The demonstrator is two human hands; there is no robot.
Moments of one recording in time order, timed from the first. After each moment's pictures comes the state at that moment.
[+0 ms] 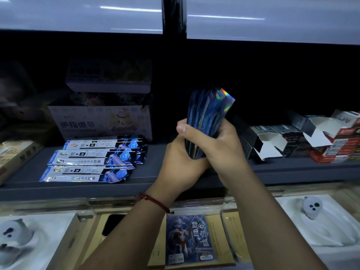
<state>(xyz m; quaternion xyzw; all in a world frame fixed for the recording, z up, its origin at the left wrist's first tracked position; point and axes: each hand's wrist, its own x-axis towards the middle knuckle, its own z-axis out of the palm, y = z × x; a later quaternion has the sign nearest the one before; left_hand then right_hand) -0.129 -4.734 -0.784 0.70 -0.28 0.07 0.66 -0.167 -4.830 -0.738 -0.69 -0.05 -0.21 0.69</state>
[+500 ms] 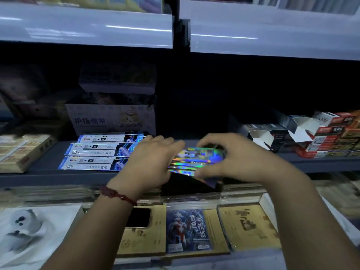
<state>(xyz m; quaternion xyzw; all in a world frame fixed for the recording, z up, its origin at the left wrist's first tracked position) -0.134 -4.655 -0.765 0.89 -0.40 0.22 0.05 -0.224 -4.859 -0.700 -0.96 -0.05 -0.02 0.27</state>
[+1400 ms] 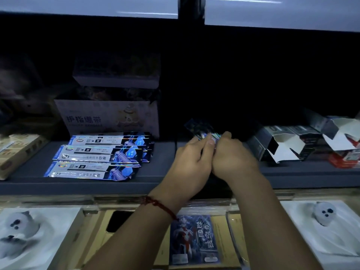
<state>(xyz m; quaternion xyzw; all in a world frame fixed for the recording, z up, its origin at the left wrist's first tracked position) -0.120 -4.734 -0.795 0.81 -0.26 0.06 0.52 -0.140 -4.846 -0.758 -0.96 0.19 -0.06 0.21</state>
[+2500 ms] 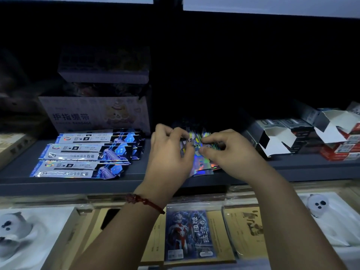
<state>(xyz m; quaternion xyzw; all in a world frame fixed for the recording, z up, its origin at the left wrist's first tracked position) -0.105 -4.722 -0.811 0.87 -0.20 0.24 0.39 -0.140 -4.893 -0.785 -0.91 0.04 -0.12 0.38</state>
